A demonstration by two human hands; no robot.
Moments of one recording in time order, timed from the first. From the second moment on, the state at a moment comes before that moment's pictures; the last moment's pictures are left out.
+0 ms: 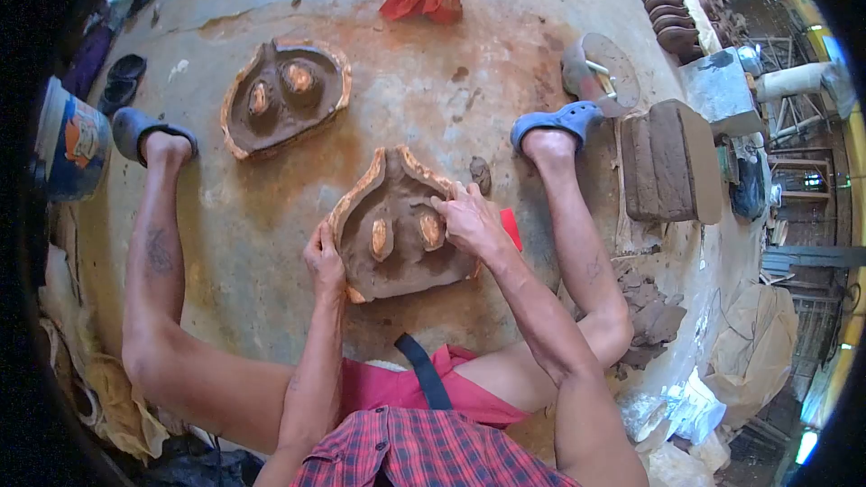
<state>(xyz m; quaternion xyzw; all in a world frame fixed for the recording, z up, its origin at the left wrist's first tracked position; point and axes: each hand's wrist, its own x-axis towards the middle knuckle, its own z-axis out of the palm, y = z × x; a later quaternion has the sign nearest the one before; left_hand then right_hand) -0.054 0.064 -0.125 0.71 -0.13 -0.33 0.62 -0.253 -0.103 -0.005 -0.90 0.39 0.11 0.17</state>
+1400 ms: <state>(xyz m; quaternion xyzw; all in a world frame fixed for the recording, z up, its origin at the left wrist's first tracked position) -0.062 0.067 -0.140 0.68 -0.05 -0.33 0.65 -0.276 -0.048 -0.022 -0.84 0.49 0.08 0.21</state>
